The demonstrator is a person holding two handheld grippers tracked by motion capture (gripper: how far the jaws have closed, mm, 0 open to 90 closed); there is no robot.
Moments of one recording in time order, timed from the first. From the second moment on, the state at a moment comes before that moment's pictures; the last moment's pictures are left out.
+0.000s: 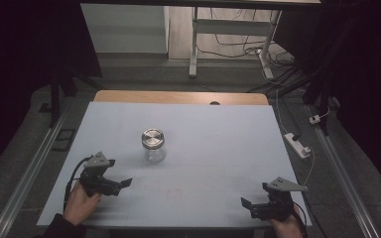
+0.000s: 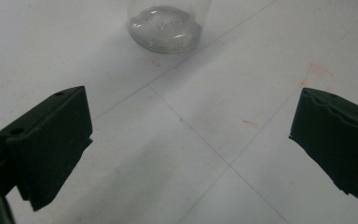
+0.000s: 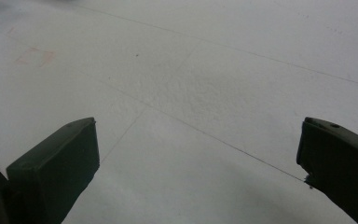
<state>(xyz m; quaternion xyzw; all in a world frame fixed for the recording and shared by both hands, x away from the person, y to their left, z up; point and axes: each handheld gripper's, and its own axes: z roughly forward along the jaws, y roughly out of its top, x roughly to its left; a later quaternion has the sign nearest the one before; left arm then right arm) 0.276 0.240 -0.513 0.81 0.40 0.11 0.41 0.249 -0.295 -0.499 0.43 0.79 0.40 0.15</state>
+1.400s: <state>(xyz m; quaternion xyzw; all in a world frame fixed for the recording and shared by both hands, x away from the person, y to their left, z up) 0.373 0.179 -0.521 0.83 0.37 0.13 0.40 0.251 -0.295 -0.499 0.43 0.80 0.40 0.14</state>
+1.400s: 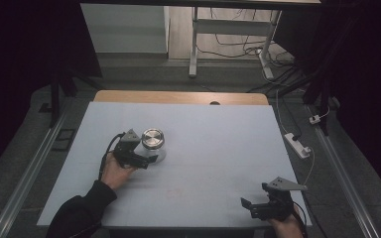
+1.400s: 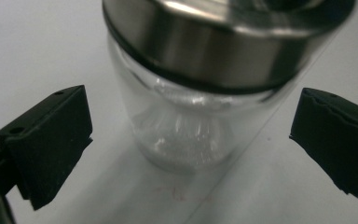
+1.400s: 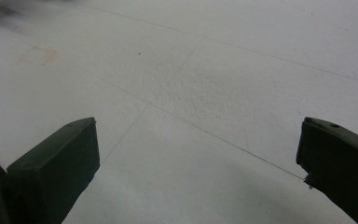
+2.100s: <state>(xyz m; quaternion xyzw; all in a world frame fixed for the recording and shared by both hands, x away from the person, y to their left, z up) 0.391 0.164 -0.524 0.84 0.35 0.13 0.41 0.251 -0.296 -0.500 0.43 0.80 0.40 0.14</state>
